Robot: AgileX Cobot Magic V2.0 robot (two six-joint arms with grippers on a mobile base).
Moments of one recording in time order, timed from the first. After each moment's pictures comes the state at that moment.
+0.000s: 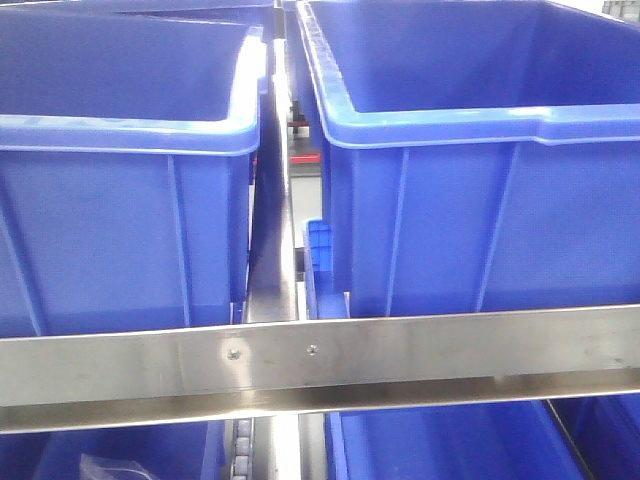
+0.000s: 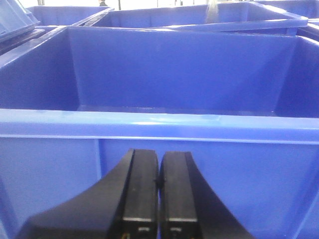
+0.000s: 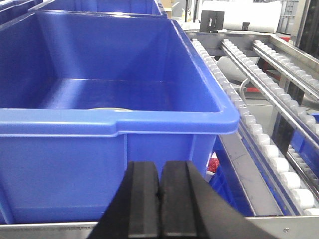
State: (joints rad) left arm 0.03 0.00 0.01 0.01 0.06 0.02; right arm -0.01 0.05 0.03 0.06 -0.03 -0.05
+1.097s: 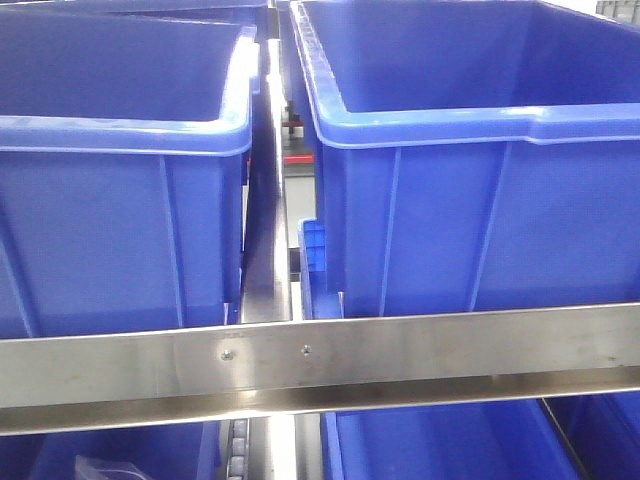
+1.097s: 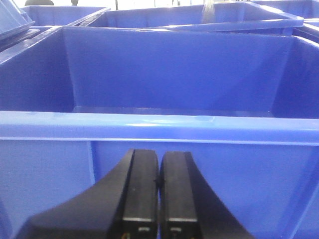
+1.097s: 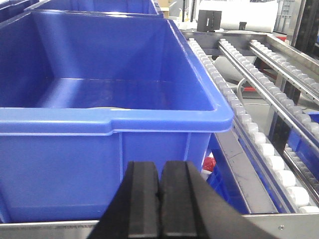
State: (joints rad) left arm 0.03 0.00 0.01 0.01 0.06 0.02; right arm -0.01 0.05 0.03 0.06 -0.03 -0.05
